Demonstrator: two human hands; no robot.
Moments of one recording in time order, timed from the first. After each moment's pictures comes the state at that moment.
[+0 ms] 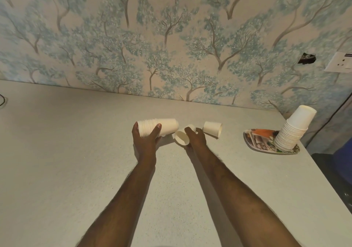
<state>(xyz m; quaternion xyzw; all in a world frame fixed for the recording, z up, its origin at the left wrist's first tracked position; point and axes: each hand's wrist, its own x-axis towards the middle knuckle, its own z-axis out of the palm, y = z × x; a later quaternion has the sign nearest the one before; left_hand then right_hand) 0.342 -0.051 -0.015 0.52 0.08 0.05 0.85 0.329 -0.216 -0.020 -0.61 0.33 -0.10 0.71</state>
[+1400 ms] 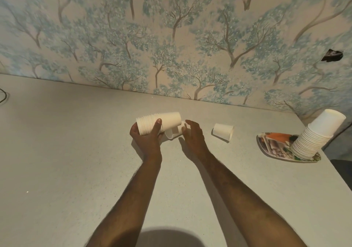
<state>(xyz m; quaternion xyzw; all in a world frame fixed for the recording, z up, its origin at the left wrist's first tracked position) 0.384 -0.058 -0.027 0.48 0.14 0.13 0.86 0.359 -0.204 -0.046 -0.89 0.09 -0.19 0.41</state>
